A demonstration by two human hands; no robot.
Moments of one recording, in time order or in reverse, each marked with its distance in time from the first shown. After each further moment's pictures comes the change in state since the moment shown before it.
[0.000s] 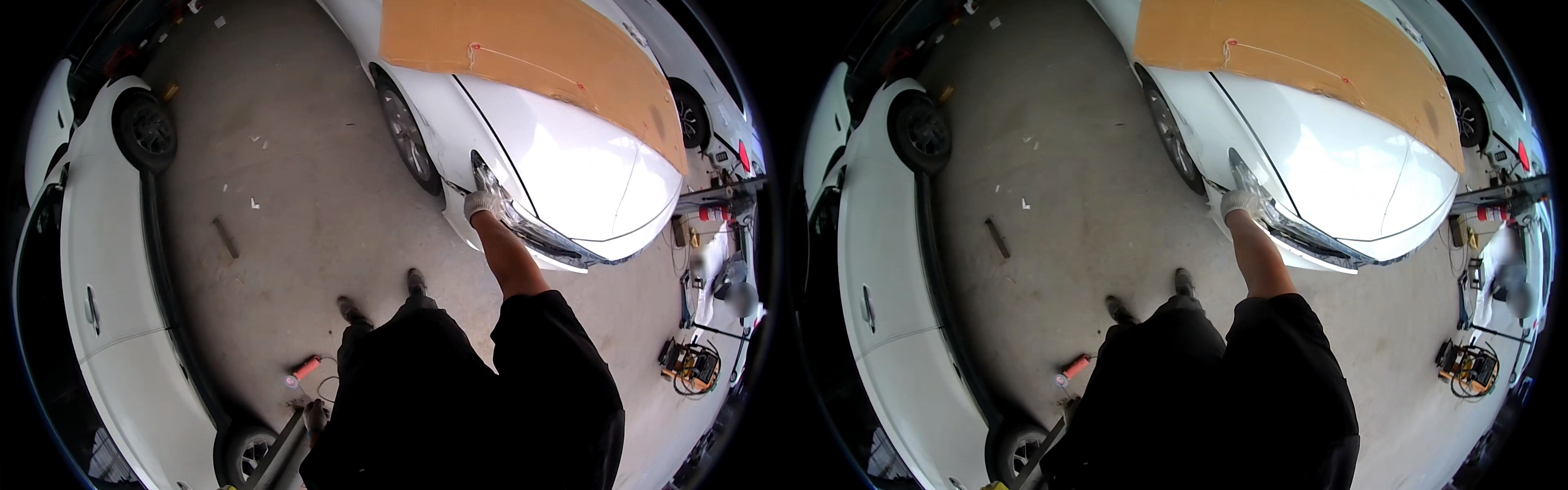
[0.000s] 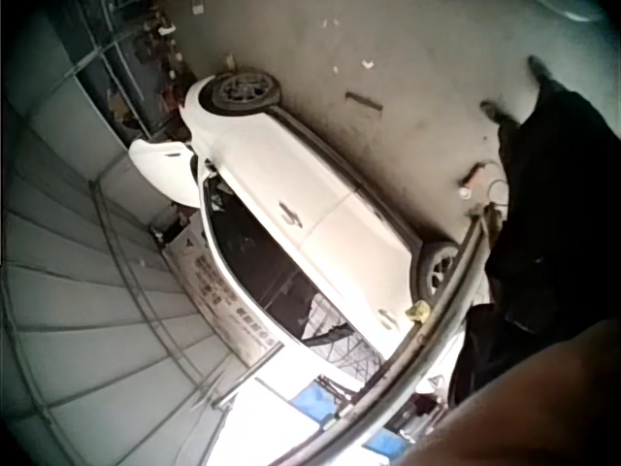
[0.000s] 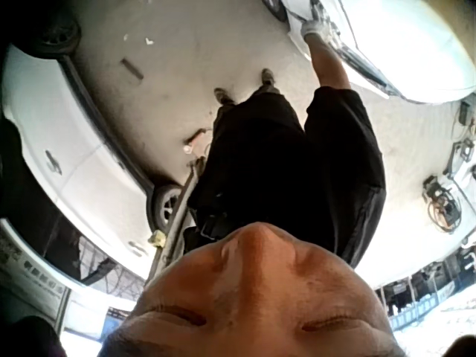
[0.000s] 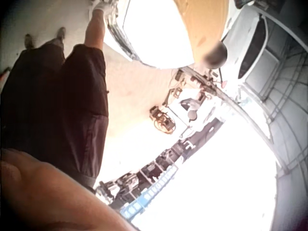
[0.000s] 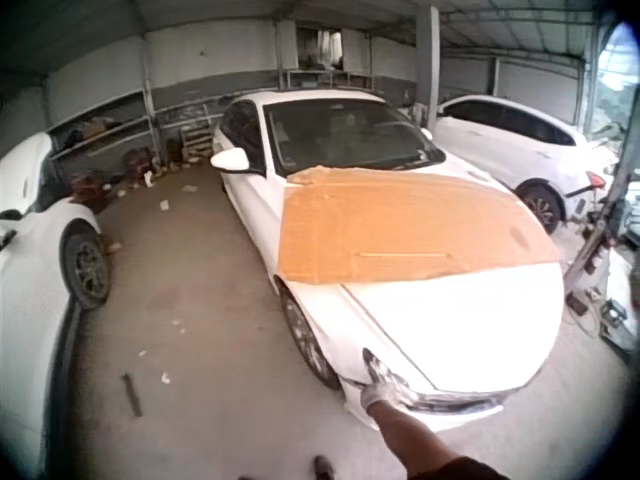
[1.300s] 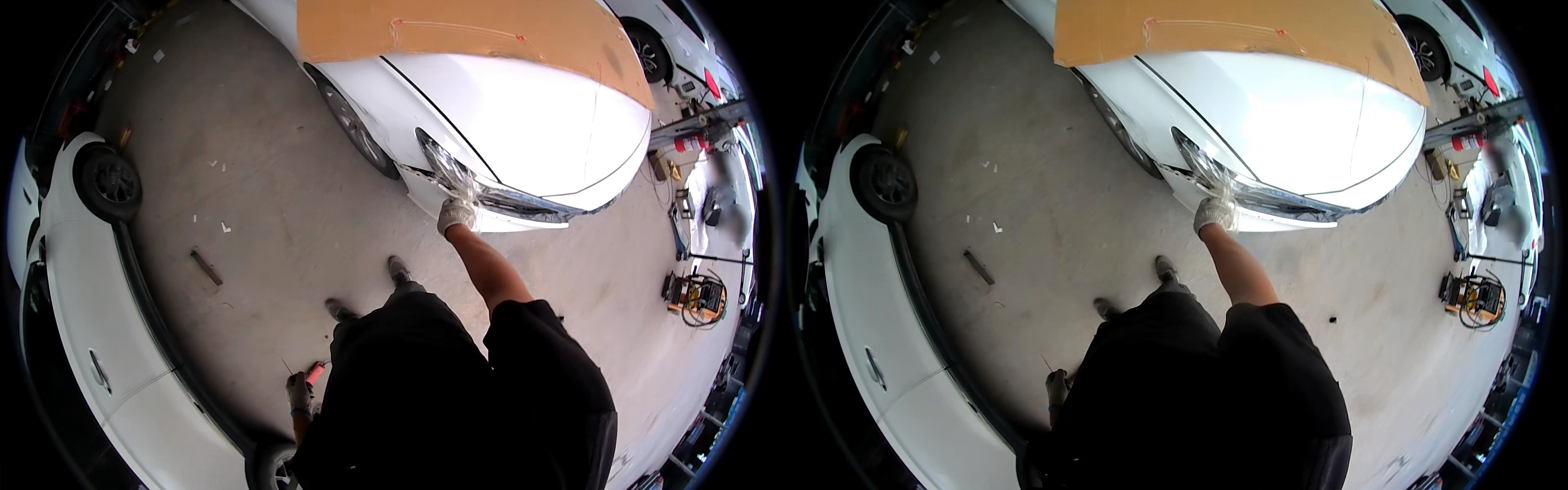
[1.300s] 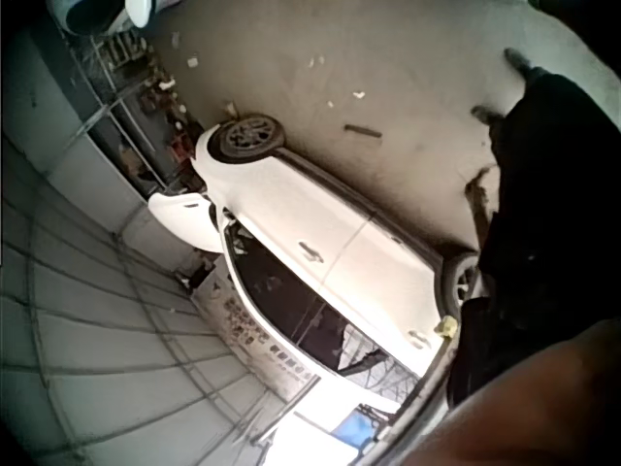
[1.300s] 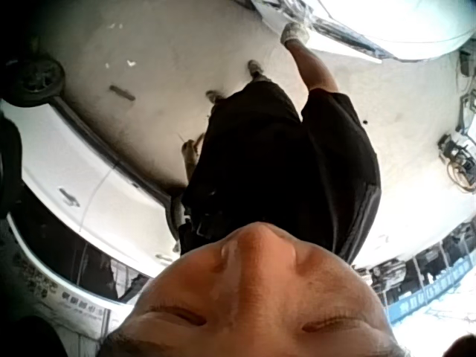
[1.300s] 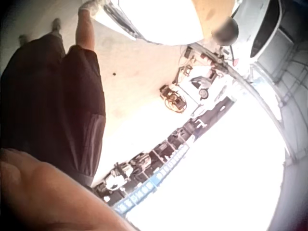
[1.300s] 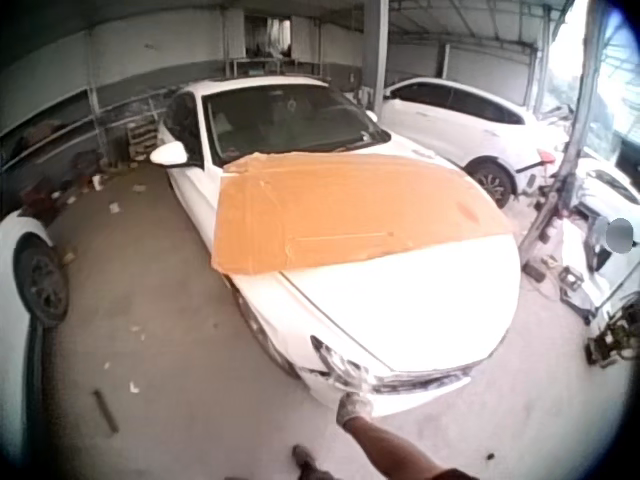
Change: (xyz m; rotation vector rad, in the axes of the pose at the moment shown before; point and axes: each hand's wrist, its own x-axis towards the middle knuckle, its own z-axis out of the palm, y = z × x) left_hand 0.053 0.151 0.011 -0.031 -0.067 -0.042; right_hand -0.040 0.080 0.057 0.038 0.073 0.035
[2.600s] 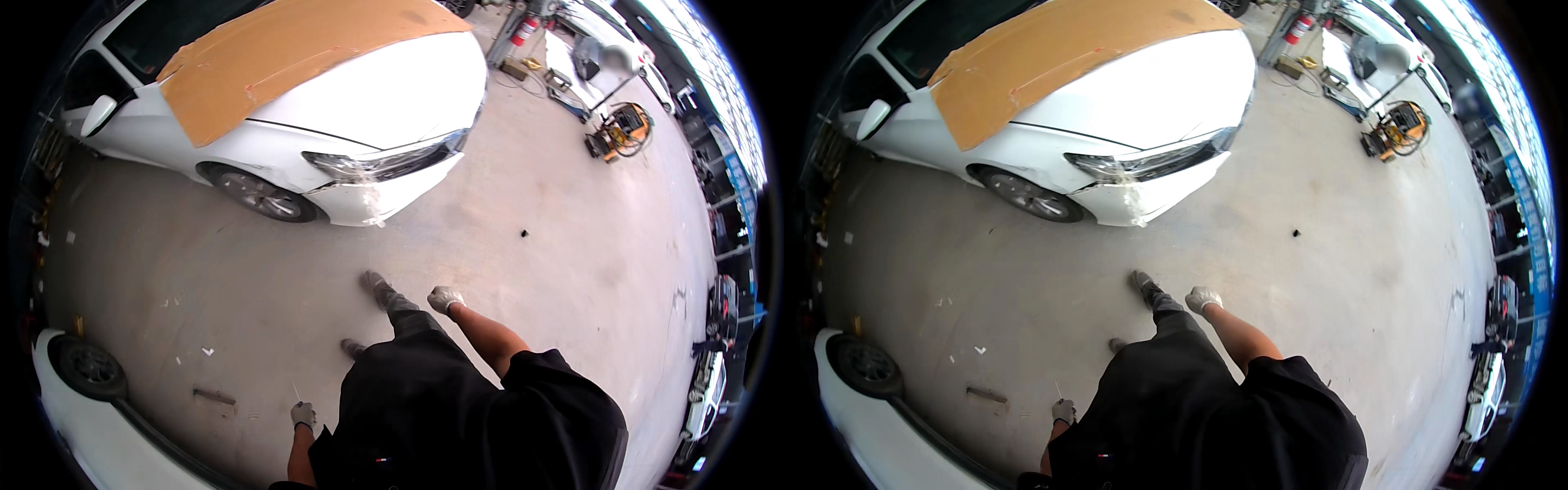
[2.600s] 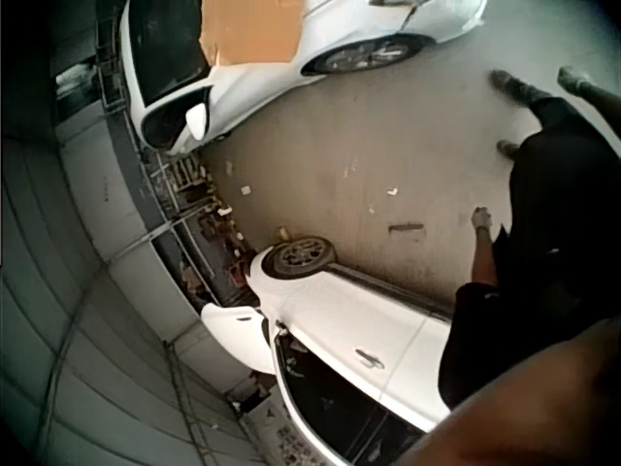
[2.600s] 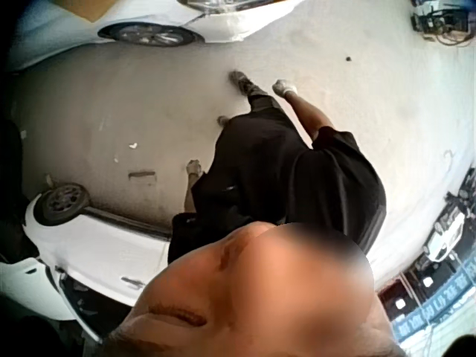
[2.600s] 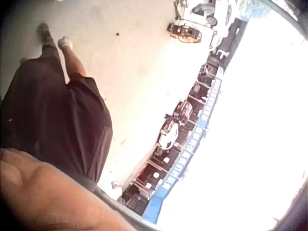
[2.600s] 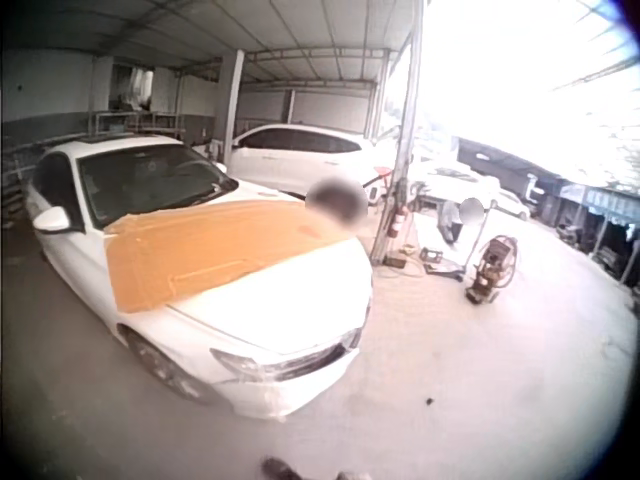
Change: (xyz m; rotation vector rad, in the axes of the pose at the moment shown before) left_hand 0.203 0.023 -0.067 0.500 -0.367 0.057; right_hand -0.355 0.137 0.087 0.299 -0.317 0.342
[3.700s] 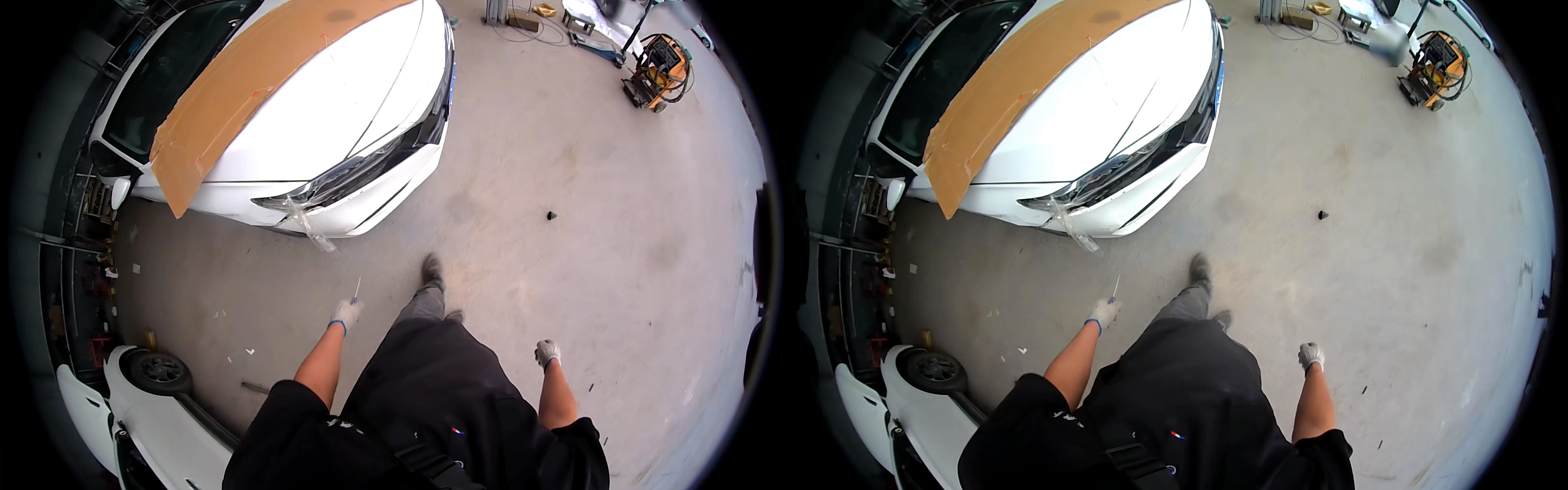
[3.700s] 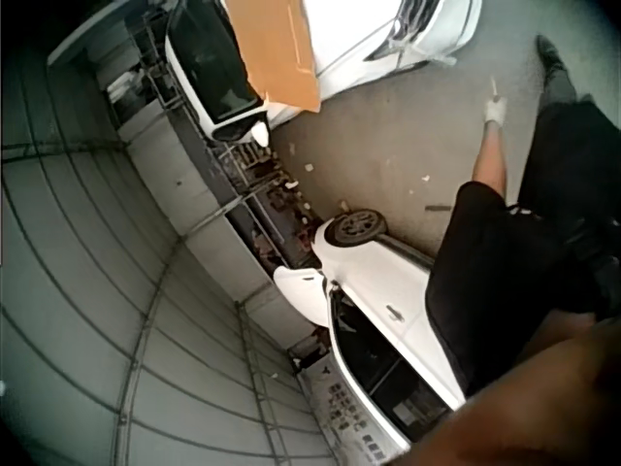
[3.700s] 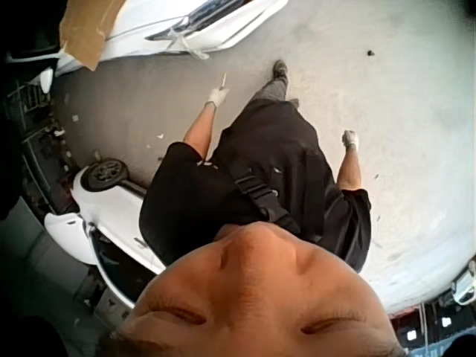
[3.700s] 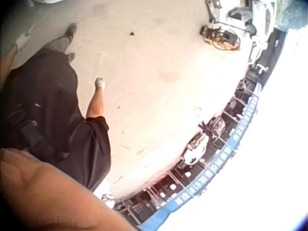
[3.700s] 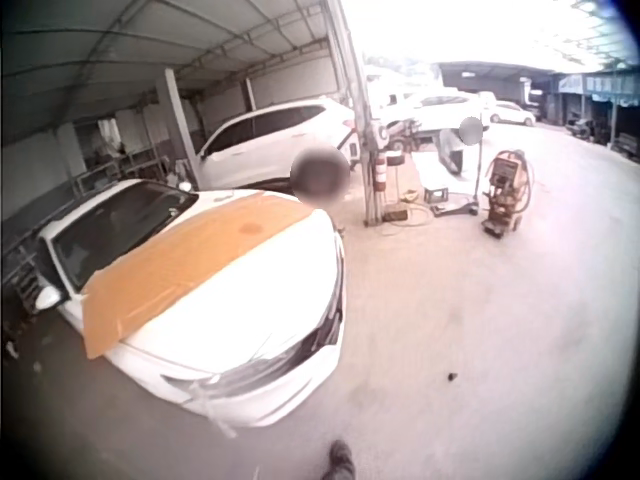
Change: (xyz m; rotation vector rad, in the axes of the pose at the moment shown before) left_hand -0.175 0.275 0.444 0.871 -0.113 0.587; right_hand -0.012 0.575 0.047 0.851 0.059 0.639
